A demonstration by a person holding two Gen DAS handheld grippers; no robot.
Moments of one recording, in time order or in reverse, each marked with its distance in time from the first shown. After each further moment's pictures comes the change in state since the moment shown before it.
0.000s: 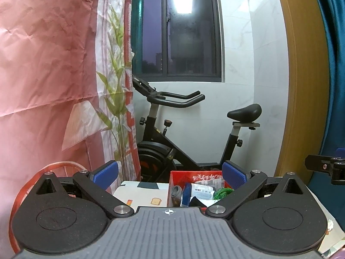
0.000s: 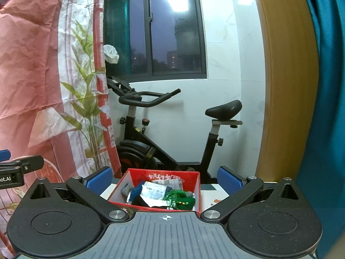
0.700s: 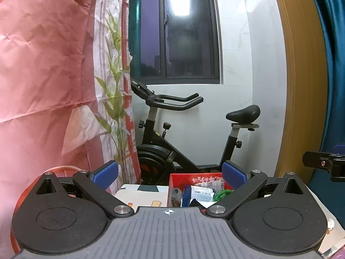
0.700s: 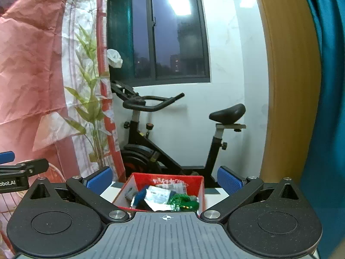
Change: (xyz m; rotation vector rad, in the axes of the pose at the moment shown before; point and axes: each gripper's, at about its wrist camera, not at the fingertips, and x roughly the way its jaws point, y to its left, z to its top) left arm -0.003 -0.003 0.003 0.018 -0.014 -0.002; right arm -0.004 0.000 0.004 0.004 -0.018 0.019
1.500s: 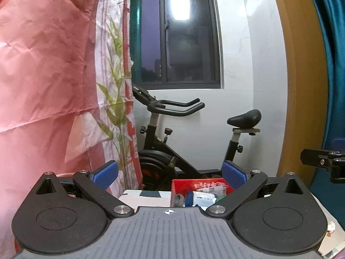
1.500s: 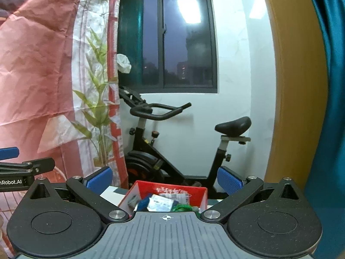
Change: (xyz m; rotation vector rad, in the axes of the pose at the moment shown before) left arm -0.002 0.001 0.009 0.008 -0.021 -0.001; right arm -0.008 0.016 0.016 -0.059 -0.048 0.018
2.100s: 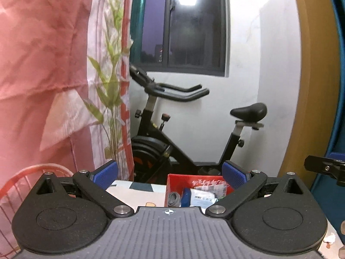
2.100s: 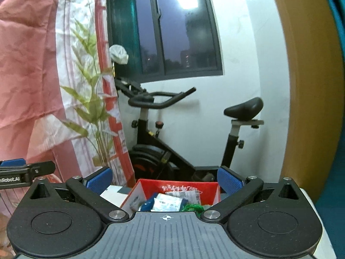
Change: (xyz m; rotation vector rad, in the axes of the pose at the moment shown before) left arm 0.080 0.019 0.000 -0.067 0.071 -0.034; right arm 0.094 -0.033 -0.005 0.089 0.060 0.064
